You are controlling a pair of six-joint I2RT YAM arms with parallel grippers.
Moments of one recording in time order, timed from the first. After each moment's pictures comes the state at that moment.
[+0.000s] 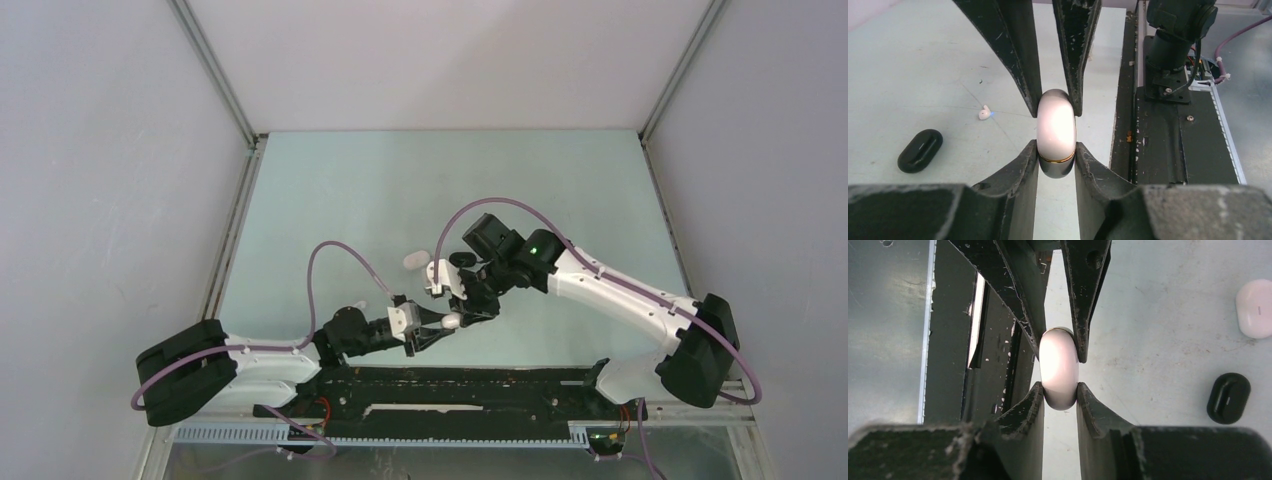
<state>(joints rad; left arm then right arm) -1.06 1.13 0.12 1.03 0.28 0.03 0.89 1.38 1.15 -0.87 -0.58 -0.69</state>
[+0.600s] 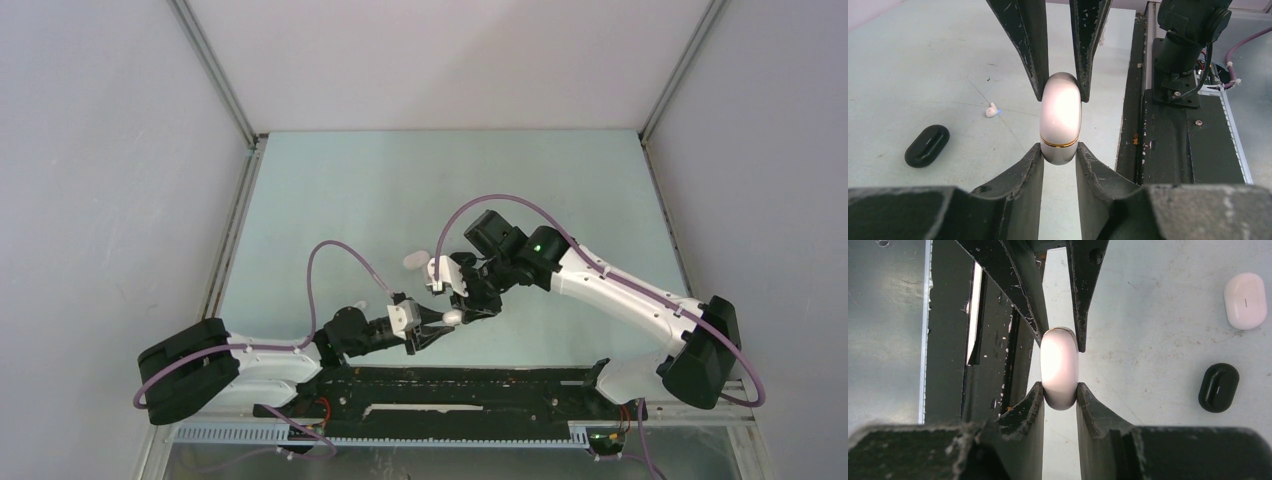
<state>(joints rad) -1.06 1.14 0.12 1.05 0.24 0.02 0.89 1.37 1.20 -0.92 -0.55 -0.69</state>
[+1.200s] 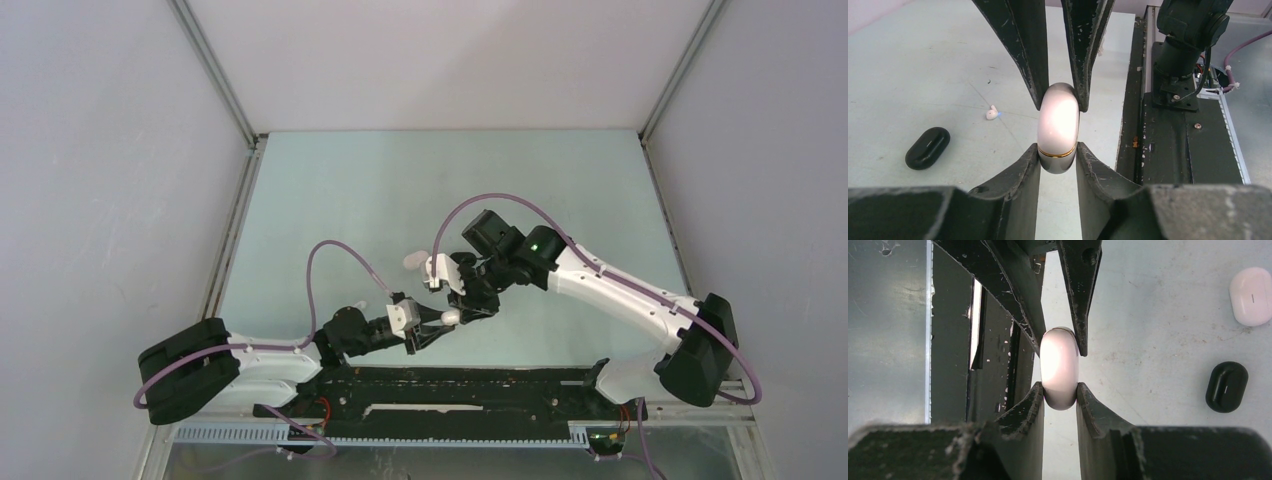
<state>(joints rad) -1.06 1.15 0.12 1.07 0.24 0.02 0.89 1.38 1.20 -0.90 -0.55 -0.64</state>
